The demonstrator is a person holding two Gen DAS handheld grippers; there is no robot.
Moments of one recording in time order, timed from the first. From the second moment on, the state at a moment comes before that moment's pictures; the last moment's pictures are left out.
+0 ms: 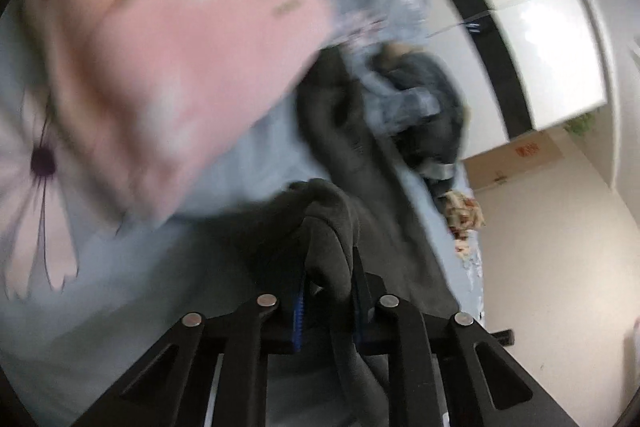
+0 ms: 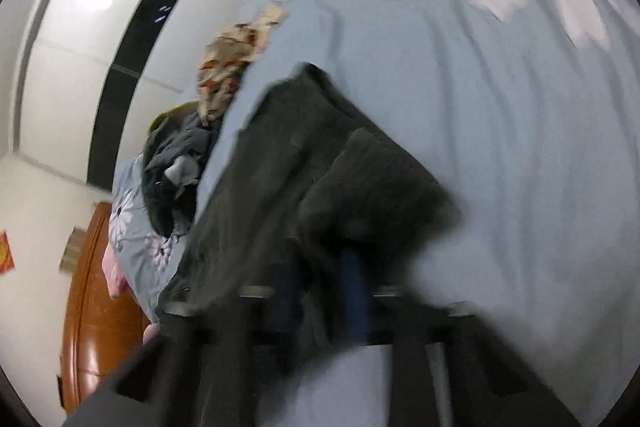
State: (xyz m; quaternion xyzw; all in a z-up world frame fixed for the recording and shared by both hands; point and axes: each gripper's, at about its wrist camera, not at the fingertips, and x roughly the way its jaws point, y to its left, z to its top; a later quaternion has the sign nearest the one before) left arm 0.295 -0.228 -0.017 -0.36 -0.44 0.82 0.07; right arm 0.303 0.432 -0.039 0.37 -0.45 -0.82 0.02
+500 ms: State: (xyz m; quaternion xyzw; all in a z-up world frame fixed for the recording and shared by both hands) left arm 0.340 -0.226 -0.081 -0.43 -0.39 0.81 0.08; right arm 0.352 0.480 -0.077 0.35 -0.42 -0.83 0.01
